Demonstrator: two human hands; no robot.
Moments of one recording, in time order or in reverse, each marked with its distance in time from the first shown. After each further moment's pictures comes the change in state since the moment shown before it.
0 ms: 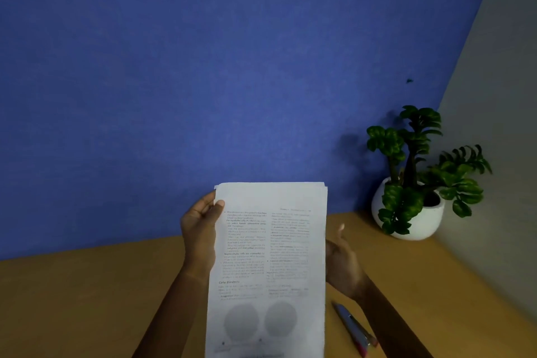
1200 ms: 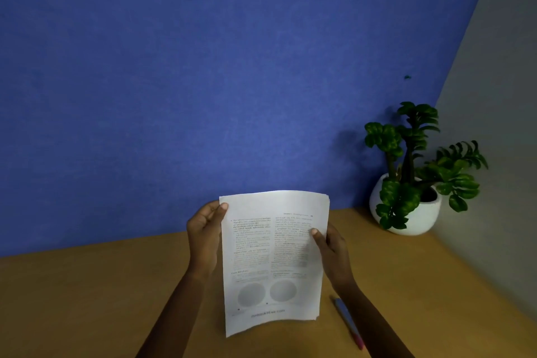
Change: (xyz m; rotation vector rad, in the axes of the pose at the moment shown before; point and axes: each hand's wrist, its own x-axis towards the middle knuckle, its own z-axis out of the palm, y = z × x) left_hand -0.006 -0.022 -0.006 0.033 -0.093 0.054; right_hand 0.005 0.018 0.016 -0.585 0.419 -0.420
